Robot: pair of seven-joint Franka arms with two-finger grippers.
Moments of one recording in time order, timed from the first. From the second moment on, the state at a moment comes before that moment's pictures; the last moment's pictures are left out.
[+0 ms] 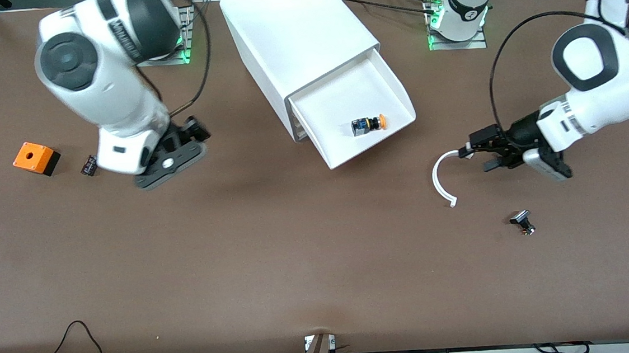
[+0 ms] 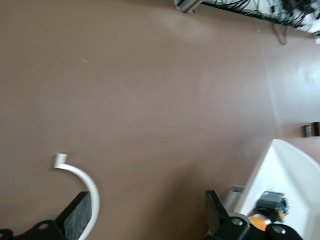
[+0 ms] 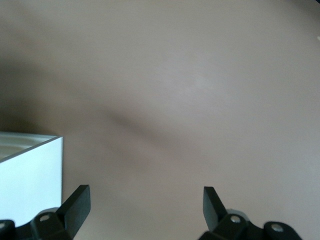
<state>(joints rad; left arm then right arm) 0.19 0.13 -0.21 -1.97 -0.68 2.13 0.54 0.60 0.28 -0.15 -1.49 0.04 1.76 -0.16</state>
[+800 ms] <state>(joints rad) 0.18 0.03 -0.15 -1.68 -0.06 1.72 0.29 0.77 0.45 -0.12 -1.36 0.23 1.91 -0.95</state>
